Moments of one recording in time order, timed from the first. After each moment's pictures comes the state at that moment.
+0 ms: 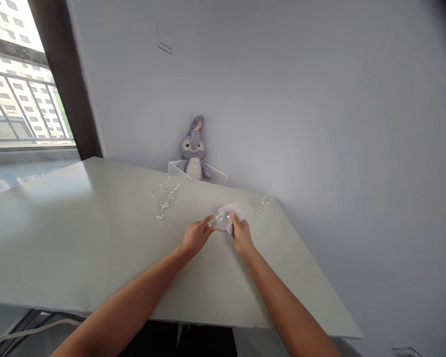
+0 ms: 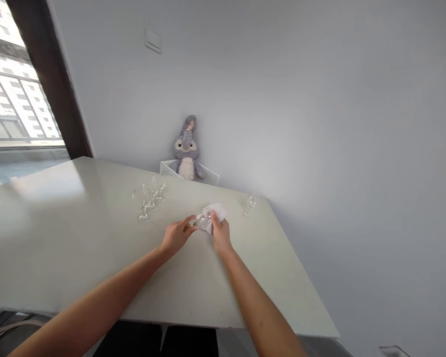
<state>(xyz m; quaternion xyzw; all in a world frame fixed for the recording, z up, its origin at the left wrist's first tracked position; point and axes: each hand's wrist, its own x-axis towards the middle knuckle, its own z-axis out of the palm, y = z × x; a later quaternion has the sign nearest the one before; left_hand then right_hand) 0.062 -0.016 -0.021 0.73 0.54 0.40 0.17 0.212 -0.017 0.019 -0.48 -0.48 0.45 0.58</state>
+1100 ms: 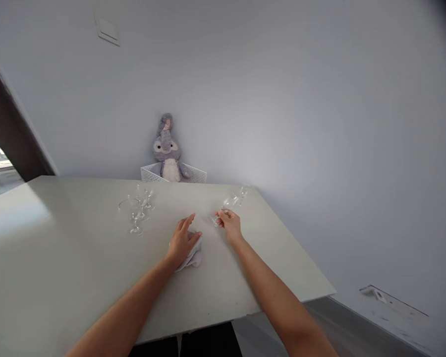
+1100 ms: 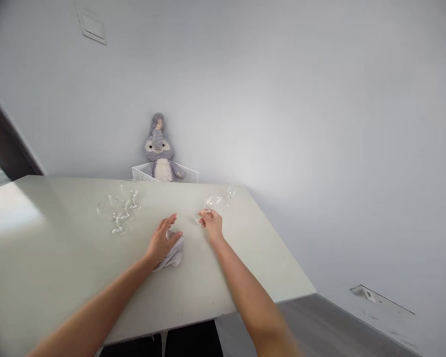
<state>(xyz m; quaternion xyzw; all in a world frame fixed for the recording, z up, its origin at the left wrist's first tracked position) 0.068 -0.010 -0.033 0.75 0.45 0.45 0.18 0.250 0.014 -0.010 -0.53 -0.40 0.40 0.63</state>
